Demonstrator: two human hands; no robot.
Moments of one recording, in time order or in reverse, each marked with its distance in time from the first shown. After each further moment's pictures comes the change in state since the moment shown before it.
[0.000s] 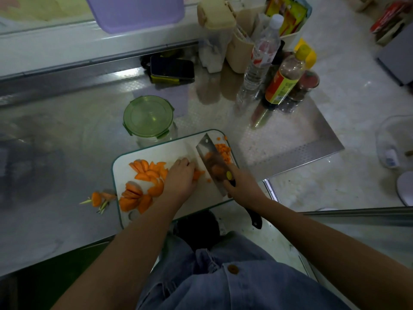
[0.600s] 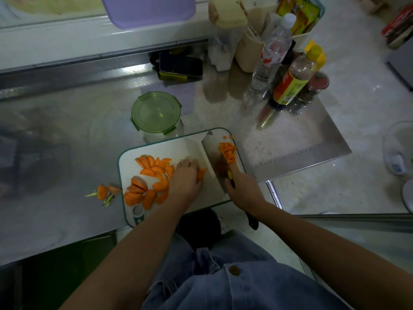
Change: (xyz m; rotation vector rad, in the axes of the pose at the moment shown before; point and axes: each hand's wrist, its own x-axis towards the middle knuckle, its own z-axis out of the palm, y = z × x) left_hand -0.012 0.004 0.008 -0.103 0.078 -0.126; right_hand -0.007 -0.011 0.012 -0.218 0.074 -0.049
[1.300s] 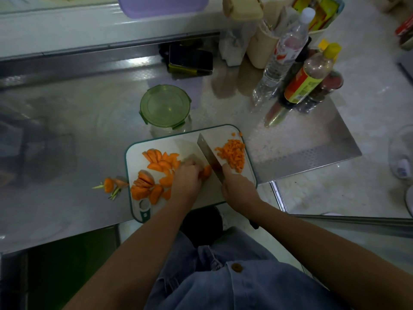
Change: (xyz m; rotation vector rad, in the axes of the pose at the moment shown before) left_hand -0.009 -0.008 -0.006 -0.077 0.037 -0.037; right_hand 0.002 -0.026 0.015 -0.155 -0.137 -0.005
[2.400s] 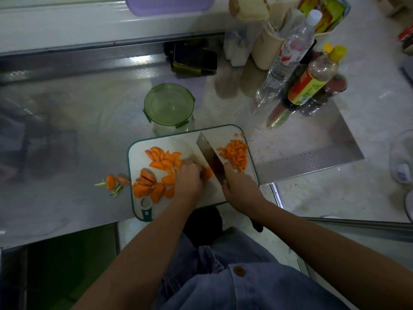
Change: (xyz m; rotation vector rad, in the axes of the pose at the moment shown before) left_hand -0.003 0.003 0.001 -0.073 0.033 -0.104; right_hand -0.004 -0.010 -0.016 0.022 0.025 -0.074
